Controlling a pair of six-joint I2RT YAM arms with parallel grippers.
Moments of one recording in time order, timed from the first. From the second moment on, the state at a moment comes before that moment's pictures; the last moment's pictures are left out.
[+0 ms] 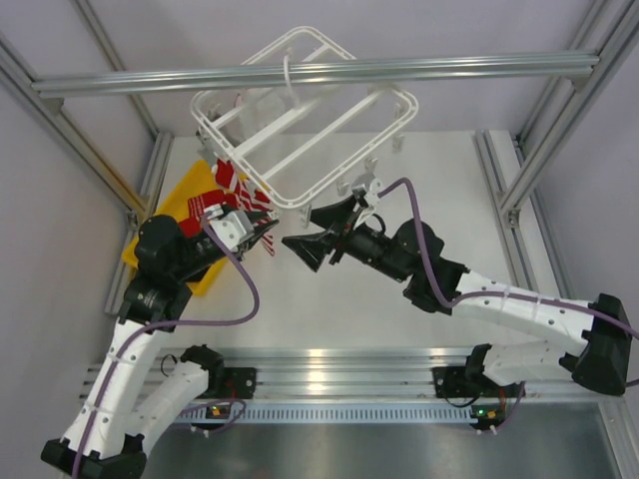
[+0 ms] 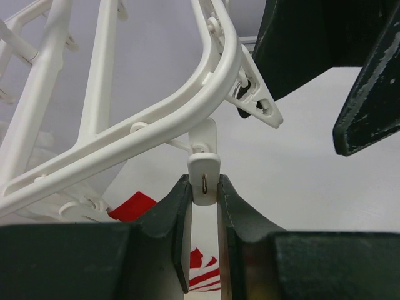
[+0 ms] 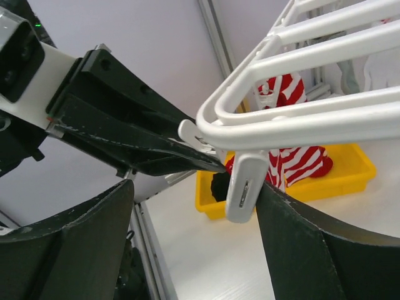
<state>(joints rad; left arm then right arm) -0.33 0.72 0.94 -0.22 0.68 0.40 1.09 1.20 0.97 0.45 0.00 0.33</state>
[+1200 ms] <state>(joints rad) -0.33 0.72 0.89 -0.16 0.70 0.52 1.21 1.27 0.88 0.76 0.22 0.01</state>
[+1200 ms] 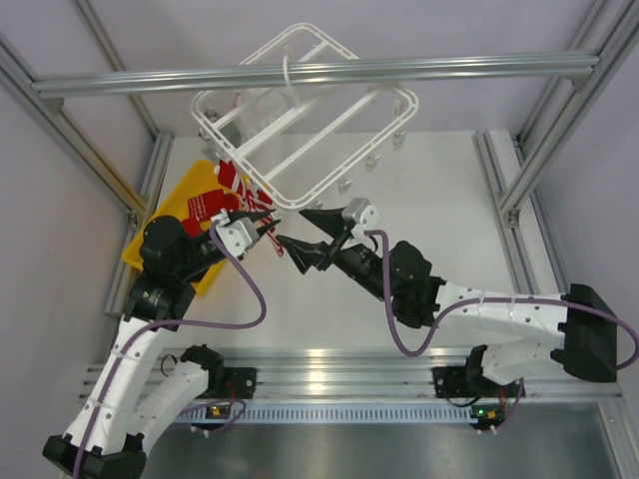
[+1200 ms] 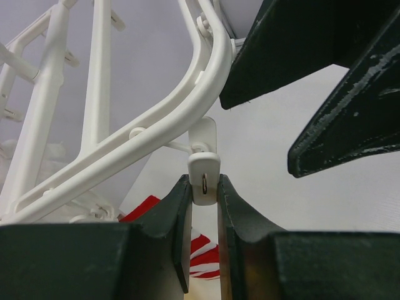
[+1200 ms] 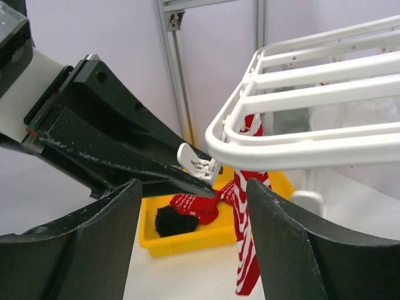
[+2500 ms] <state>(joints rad) -0.34 0.72 0.88 -0.15 0.70 0.55 1.18 1.39 0.98 0.81 0.29 0.13</state>
